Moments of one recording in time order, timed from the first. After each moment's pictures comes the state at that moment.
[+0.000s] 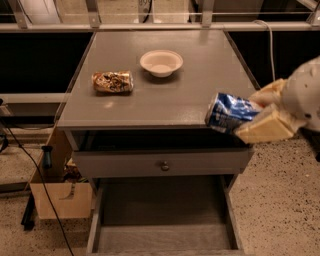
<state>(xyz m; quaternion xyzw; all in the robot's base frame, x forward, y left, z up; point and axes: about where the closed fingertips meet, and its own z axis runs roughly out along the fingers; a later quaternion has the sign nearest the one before) 0.422 -0.156 0.952 -0.53 0.78 0.10 0.32</state>
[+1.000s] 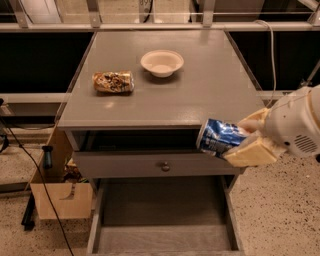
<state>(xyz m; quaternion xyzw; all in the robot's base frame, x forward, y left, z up) 0.403 -0.150 0.906 -0.52 0.79 0.12 0.29</state>
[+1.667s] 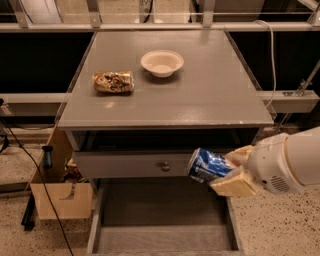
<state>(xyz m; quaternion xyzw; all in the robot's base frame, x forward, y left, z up) 0.384 -0.133 0.832 -0.48 0.81 0.17 0.29</state>
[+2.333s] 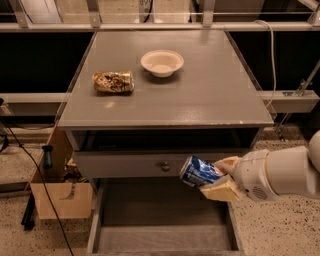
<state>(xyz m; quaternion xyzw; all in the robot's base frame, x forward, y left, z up) 0.403 -0.126 0.776 -0.47 0.80 0.19 0.32</state>
